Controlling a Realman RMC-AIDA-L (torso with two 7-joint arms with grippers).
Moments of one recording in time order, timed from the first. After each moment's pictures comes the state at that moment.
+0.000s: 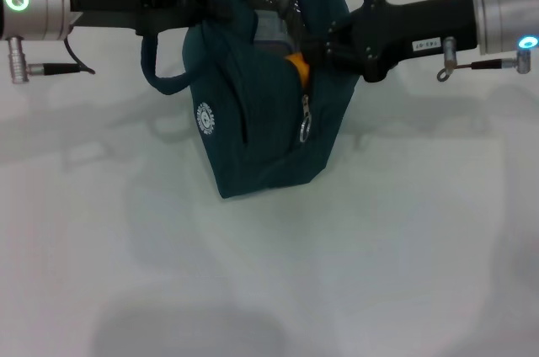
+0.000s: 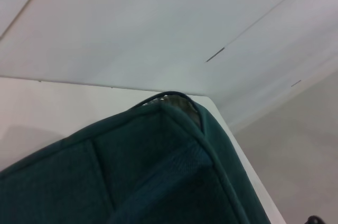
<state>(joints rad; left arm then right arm) -0.83 -2.05 0.95 0.84 2.00 1.38 -2.58 0.69 1.98 -0.89 -0.74 -1.82 -1.53 1.49</state>
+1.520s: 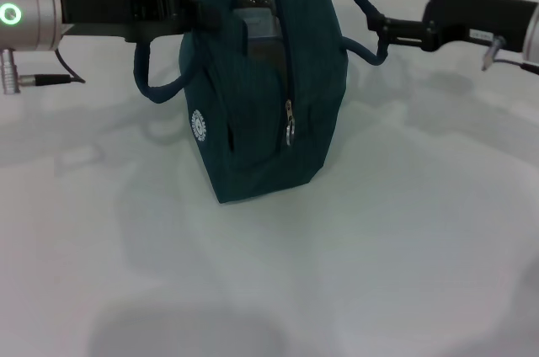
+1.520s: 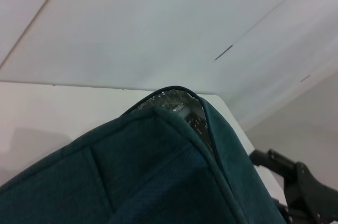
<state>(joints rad) -0.80 -2.05 0.95 0.84 2.01 1.37 -2.52 0.54 2.02 -0.77 -0.66 -1.68 -1.23 1.18</state>
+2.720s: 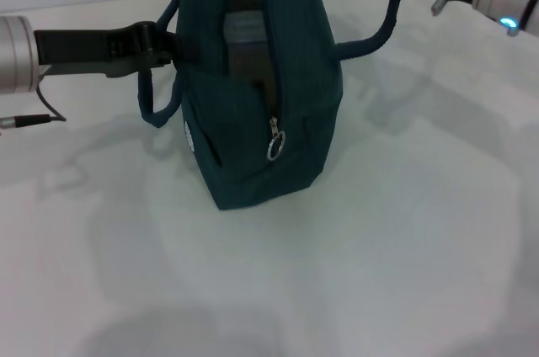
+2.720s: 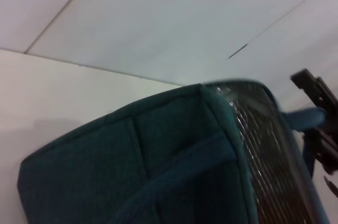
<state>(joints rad) -0.71 -2.05 0.95 0.84 1.97 1.39 -2.48 0.57 2.02 -1.07 -0.63 -1.16 -1.05 0.80</state>
